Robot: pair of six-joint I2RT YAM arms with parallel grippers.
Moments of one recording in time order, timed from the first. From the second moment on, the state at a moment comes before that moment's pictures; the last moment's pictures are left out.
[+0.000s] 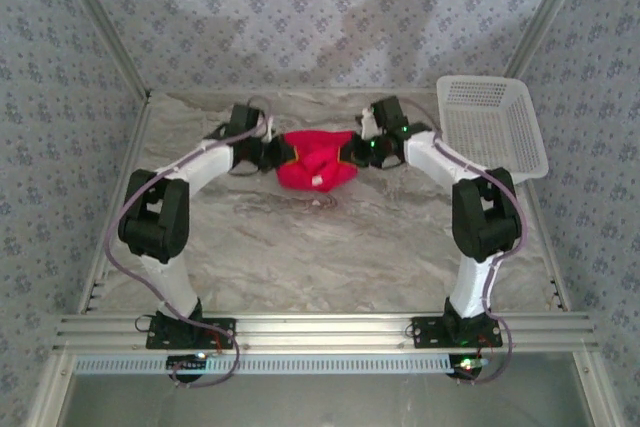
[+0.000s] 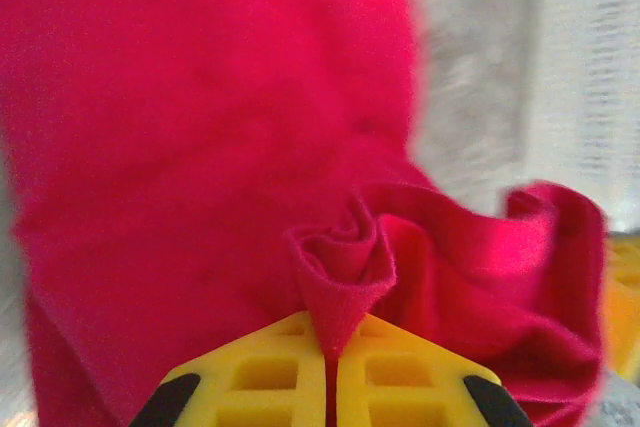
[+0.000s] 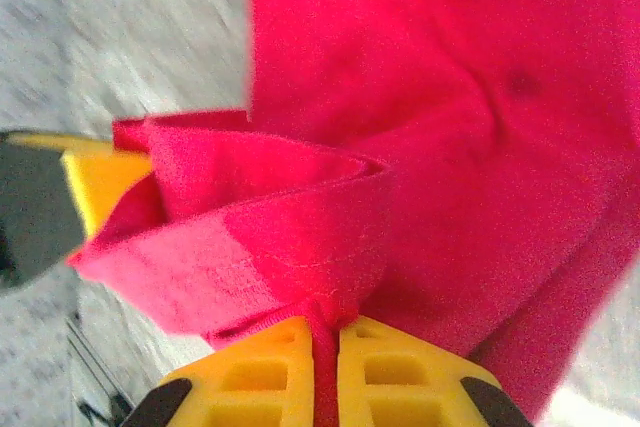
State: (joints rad) left arm -0.34 1.83 1.21 -0.31 0.57 -0.70; right arm 0.39 1.83 1.34 -0.49 -0.56 0.53
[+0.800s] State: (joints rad) left arm -0.34 2.13 1.75 -0.37 0.49 -0.62; right arm 0.28 2.01 1.58 -0.47 -0.48 0.50
